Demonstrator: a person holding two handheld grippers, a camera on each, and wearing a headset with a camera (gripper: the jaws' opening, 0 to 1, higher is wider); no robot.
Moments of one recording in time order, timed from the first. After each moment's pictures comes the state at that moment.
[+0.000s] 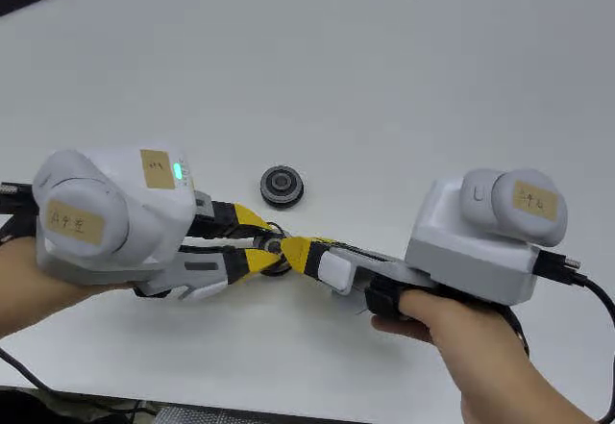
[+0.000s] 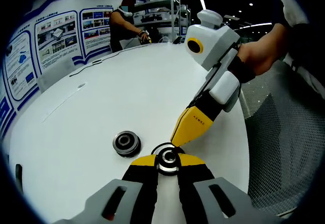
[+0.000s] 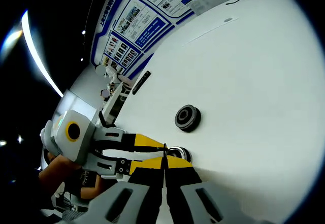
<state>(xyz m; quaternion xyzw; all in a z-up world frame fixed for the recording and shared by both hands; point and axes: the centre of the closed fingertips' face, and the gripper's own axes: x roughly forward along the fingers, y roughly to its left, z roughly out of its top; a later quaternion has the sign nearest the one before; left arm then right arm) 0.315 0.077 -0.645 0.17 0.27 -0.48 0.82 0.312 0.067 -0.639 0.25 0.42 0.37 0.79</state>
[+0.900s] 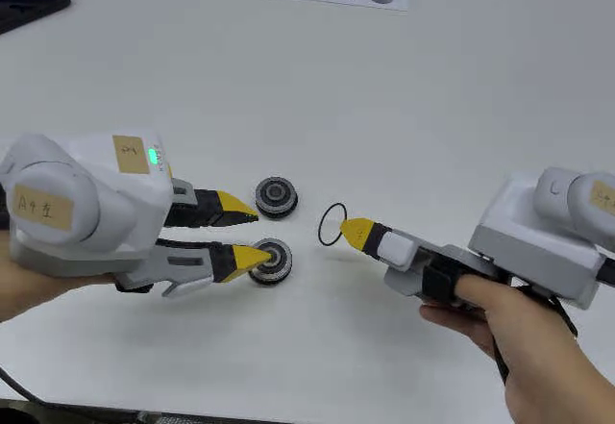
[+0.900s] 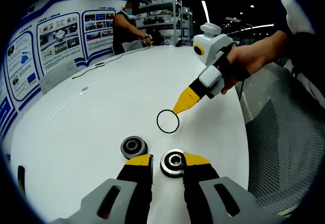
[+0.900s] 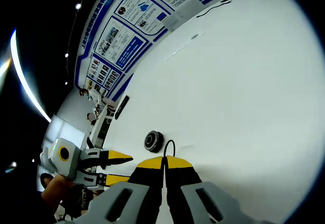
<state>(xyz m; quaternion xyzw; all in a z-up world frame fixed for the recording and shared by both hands) 0.321 0.076 -0.633 0.16 0.26 -0.47 0.82 0.348 -0.004 -0.643 0.30 0.40 0.26 0.82</state>
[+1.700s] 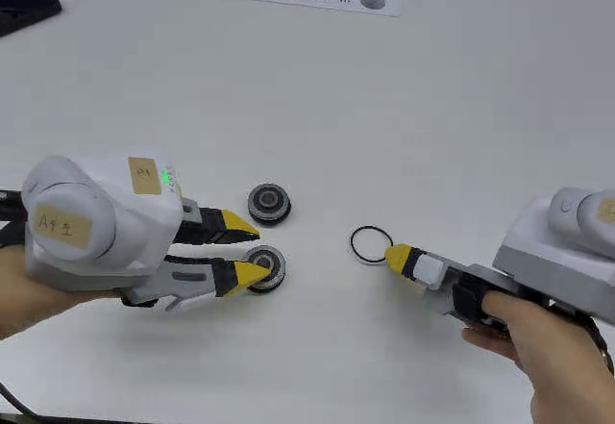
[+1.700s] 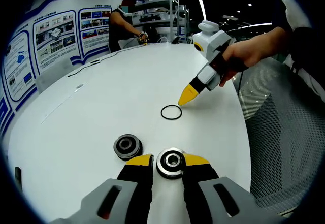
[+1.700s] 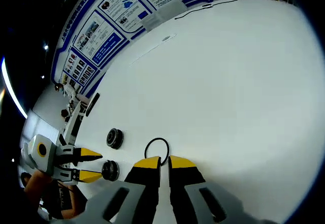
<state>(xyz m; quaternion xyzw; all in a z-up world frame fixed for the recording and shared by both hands) 0.323 0.075 -0.648 0.17 0.27 -0.49 0.81 0.343 -0.052 -0.665 0.22 0.43 0.17 0.86</state>
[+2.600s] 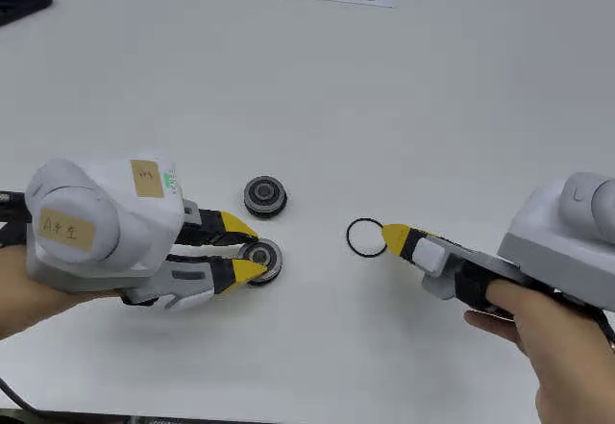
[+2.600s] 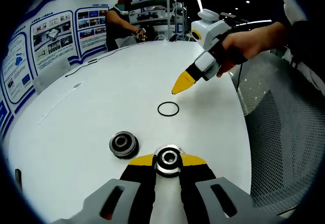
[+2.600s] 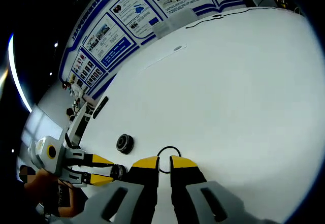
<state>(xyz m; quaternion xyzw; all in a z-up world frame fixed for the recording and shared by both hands) 0.318 0.073 -0.654 0.18 0.28 -0.49 0.81 0.354 -0.047 -0.648 0.22 0.40 0.20 0.87</state>
